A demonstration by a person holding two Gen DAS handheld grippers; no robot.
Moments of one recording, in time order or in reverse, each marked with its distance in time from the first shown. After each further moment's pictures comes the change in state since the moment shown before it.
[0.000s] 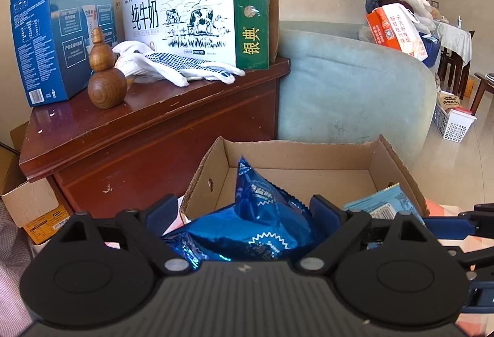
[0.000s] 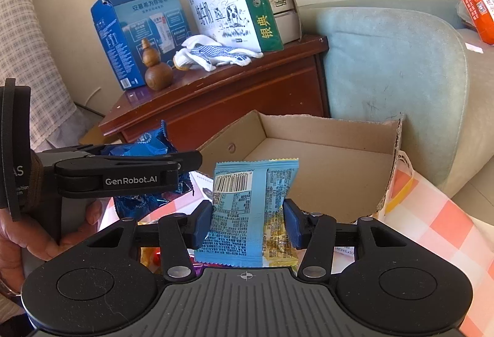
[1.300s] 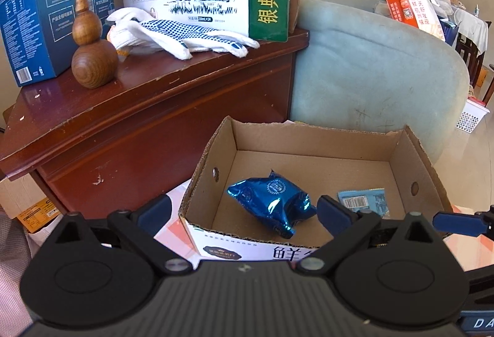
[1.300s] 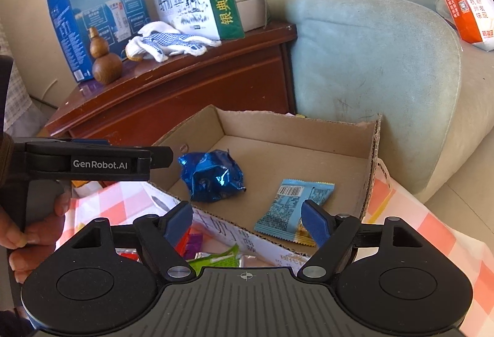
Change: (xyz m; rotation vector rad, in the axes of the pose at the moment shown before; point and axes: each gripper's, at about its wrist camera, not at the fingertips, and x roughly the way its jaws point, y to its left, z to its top) left arm 0.043 0.013 0.016 -0.037 0.147 0.028; right arm 0.042 -0.012 0.012 -0.012 0.059 -0.129
